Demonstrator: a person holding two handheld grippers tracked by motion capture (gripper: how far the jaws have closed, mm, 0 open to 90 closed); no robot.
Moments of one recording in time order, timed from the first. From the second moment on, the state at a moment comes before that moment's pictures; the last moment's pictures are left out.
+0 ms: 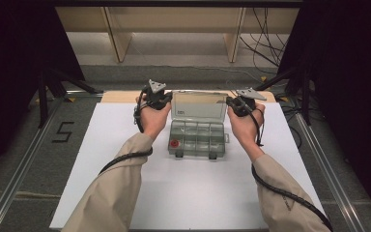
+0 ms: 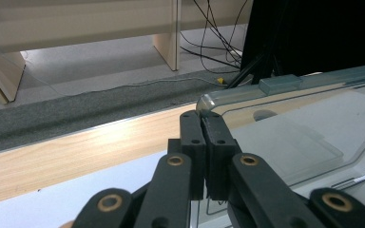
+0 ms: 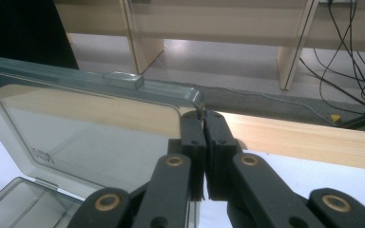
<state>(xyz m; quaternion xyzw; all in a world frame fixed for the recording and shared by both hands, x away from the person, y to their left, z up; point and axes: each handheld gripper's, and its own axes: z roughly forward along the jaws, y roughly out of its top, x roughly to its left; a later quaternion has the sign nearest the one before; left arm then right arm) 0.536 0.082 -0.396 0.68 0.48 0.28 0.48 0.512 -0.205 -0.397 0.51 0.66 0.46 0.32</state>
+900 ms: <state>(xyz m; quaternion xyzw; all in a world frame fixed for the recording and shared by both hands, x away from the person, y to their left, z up) 0.523 0.083 -0.400 0.68 0.47 0.29 0.49 0.501 -0.203 -0.397 0.50 0.66 0.45 0.33</state>
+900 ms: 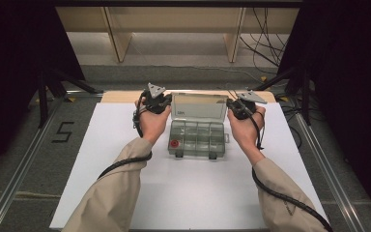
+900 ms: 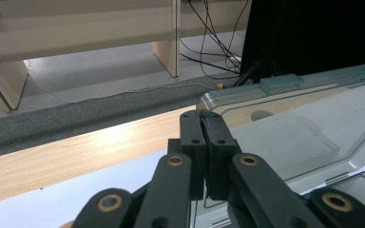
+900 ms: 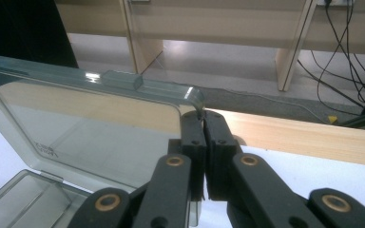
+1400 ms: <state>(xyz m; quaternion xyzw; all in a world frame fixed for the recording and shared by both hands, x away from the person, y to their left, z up) 0.518 0.083 -0.400 0.68 0.47 0.30 0.49 0.496 -0.203 -0.398 0.50 0.66 0.45 0.33</state>
